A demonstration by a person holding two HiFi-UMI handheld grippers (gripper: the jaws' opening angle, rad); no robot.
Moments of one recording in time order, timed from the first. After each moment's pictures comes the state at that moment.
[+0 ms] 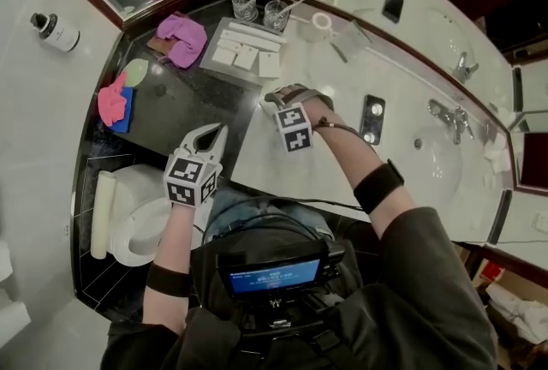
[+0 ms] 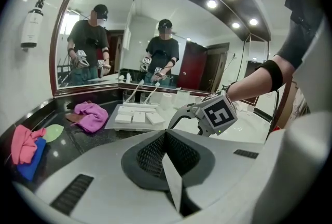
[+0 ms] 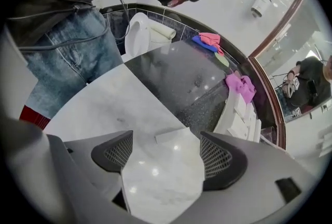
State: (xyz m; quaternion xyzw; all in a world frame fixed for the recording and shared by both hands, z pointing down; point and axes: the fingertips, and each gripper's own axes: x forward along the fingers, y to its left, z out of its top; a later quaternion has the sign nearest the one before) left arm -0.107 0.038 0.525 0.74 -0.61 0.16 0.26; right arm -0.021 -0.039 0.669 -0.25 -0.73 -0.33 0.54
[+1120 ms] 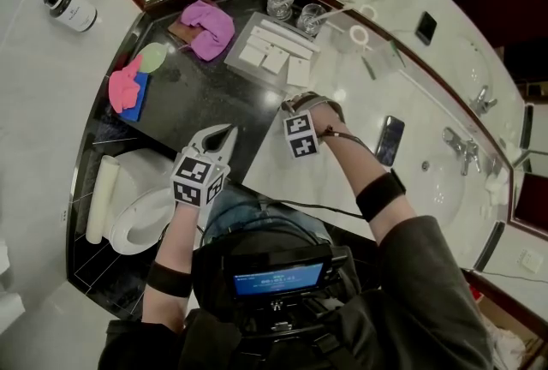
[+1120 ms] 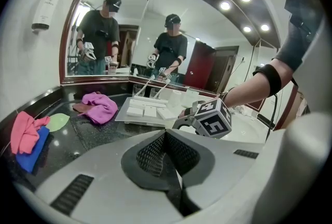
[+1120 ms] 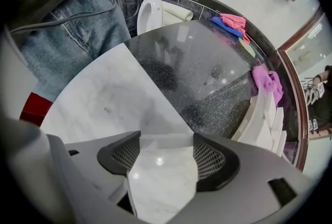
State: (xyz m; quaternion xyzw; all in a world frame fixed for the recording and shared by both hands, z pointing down) left arm -0.147 0.039 0.548 0.72 -0.61 0.14 0.30; right arm -0.036 -0.044 0.725 -0.32 -0.65 -0.34 0.60
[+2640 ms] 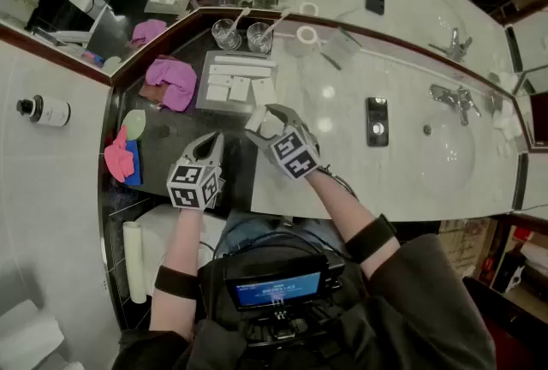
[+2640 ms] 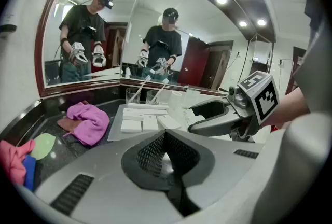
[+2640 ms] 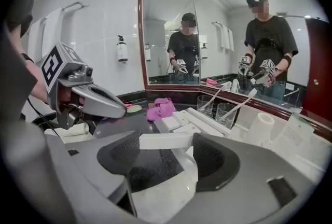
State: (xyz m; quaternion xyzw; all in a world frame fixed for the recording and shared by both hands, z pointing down) left arm -0.165 -0.034 0.555 0.74 -0.58 0.17 0.29; right arm -0.096 -0.093 0.568 0.17 -0.94 0.11 0.28
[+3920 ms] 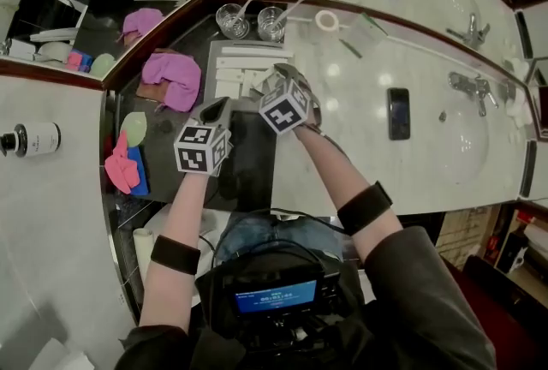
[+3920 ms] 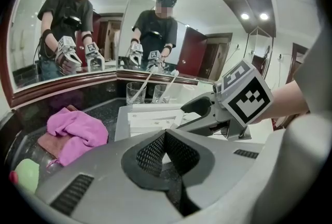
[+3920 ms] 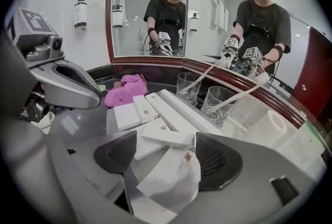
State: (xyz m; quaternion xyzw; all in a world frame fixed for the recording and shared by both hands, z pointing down) left arm -0.207 -0.126 0.608 0.76 -0.54 0.20 0.29; right arm -0.144 -0.198 0.659 0.25 -0.87 0.11 0.41
